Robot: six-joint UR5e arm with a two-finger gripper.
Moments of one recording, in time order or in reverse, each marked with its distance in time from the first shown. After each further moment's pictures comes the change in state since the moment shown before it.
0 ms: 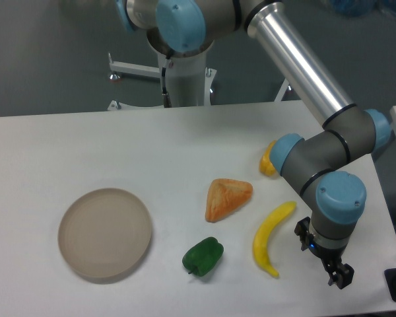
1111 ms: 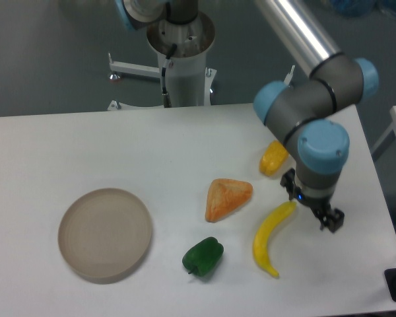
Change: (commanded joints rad) arm 0.028 0.388 -0.461 -0.091 0.120 -0.160
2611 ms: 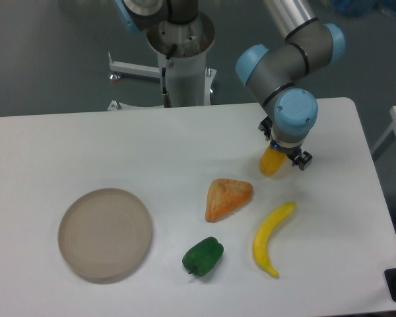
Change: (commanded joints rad) arm 0.048 0.123 -0.362 0.092 0.052 -0.029
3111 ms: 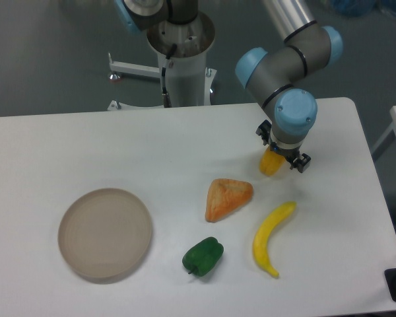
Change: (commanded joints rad) arm 0.012 0.009 -0.083 0.080 0.000 -0.012
